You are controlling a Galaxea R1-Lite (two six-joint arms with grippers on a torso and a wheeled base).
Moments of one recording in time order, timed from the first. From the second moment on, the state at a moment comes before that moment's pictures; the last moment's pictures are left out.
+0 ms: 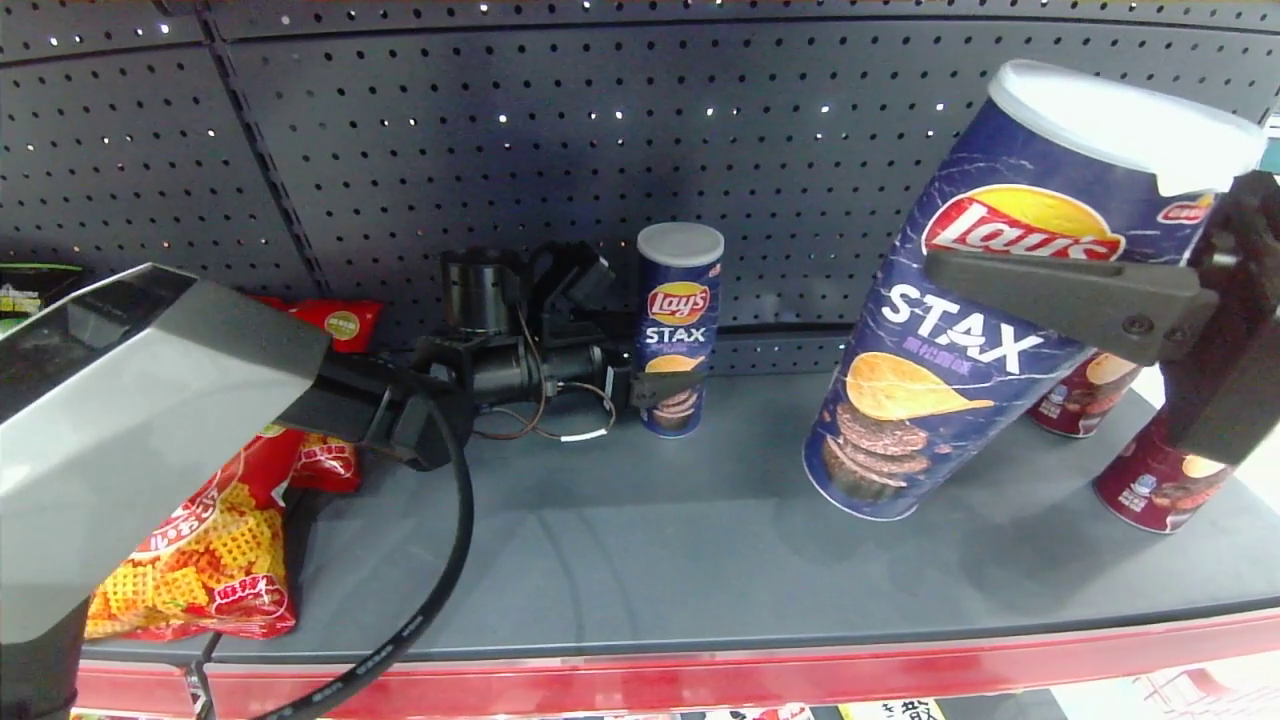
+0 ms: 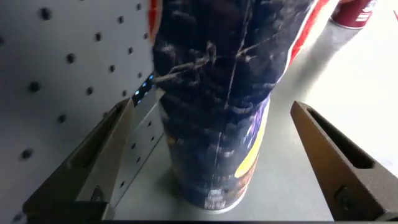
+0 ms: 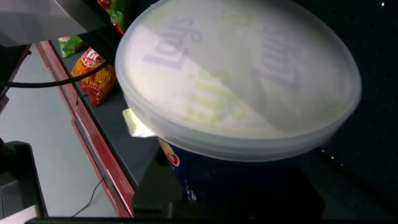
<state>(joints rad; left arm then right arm) -0.44 2.19 -1.33 -0.75 -0.68 0.16 0.73 1.23 -0.98 -0.25 0.18 -0.21</state>
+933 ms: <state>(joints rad) -0.47 2.23 -1.36 -0.78 -0.68 0.16 0.73 1.26 -0.96 -0.25 0.18 -0.20</state>
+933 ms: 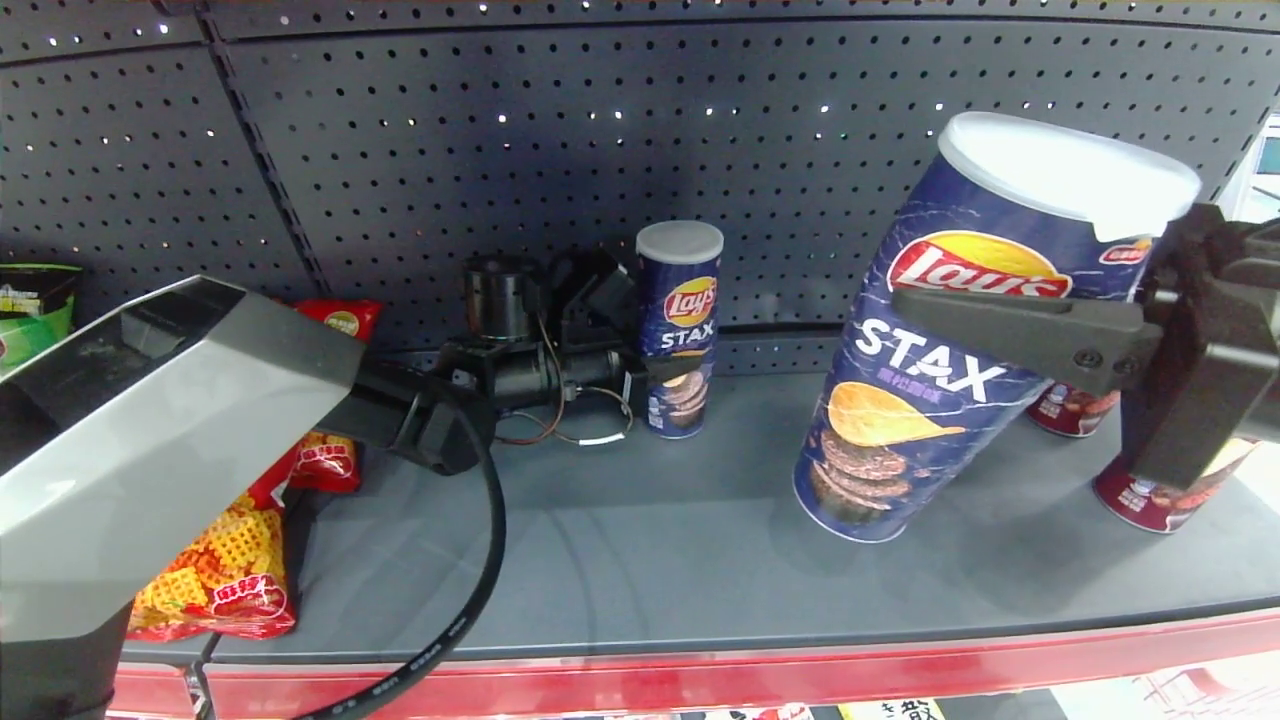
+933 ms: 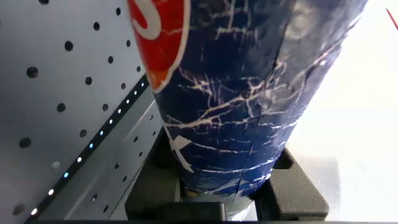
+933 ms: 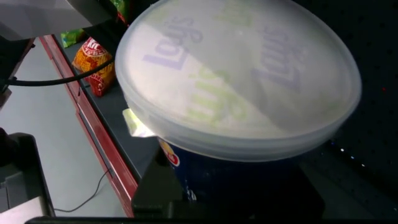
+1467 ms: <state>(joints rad) -0.52 2.06 -1.16 -0.78 -0.68 0.14 0.74 1.27 -0.96 -0.25 0.18 -0.20</state>
